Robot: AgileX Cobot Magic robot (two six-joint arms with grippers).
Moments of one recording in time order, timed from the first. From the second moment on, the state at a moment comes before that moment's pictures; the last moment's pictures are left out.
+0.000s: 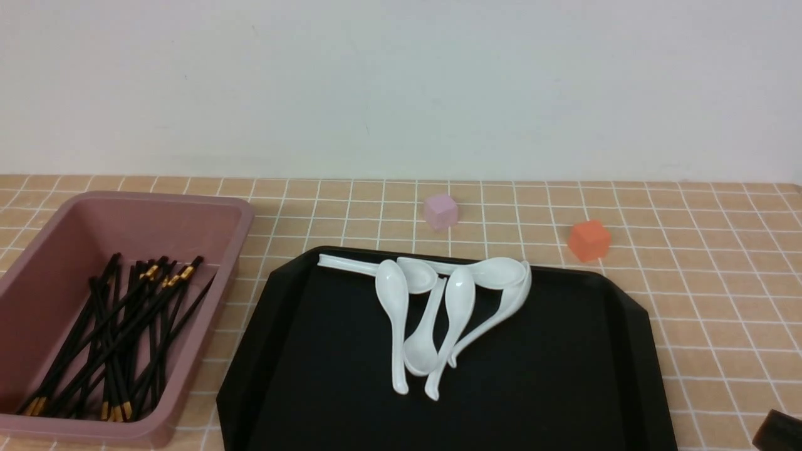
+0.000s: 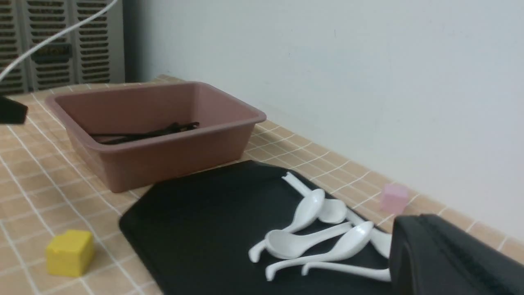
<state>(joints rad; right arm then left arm) 0.76 0.17 -0.18 -0.44 0.10 0.32 -0.10 -0.01 0.03 -0.05 0.35 -0.27</state>
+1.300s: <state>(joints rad) 0.08 -0.01 0.02 -0.03 0.30 0.09 -0.10 -0.01 0.03 -0.05 0.35 -0.27</state>
